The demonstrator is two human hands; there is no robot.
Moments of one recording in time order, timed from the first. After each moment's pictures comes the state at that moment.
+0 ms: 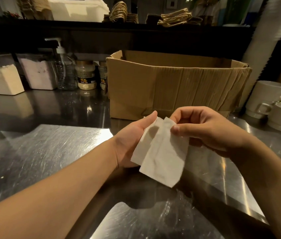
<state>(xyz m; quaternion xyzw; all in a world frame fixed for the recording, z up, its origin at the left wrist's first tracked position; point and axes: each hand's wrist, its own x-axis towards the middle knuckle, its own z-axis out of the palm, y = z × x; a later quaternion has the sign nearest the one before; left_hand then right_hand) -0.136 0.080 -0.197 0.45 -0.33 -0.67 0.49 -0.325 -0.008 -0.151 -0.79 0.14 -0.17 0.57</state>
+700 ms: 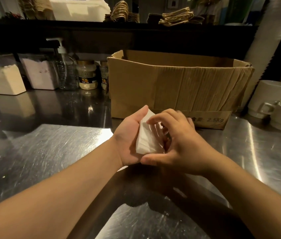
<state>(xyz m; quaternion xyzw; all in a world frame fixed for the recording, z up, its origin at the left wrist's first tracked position) -0.137 0.080 -0.195 0.35 -0.24 -0.69 0.59 -0.294 0.021 -0.180 -0.94 0.20 -0.21 0.16</state>
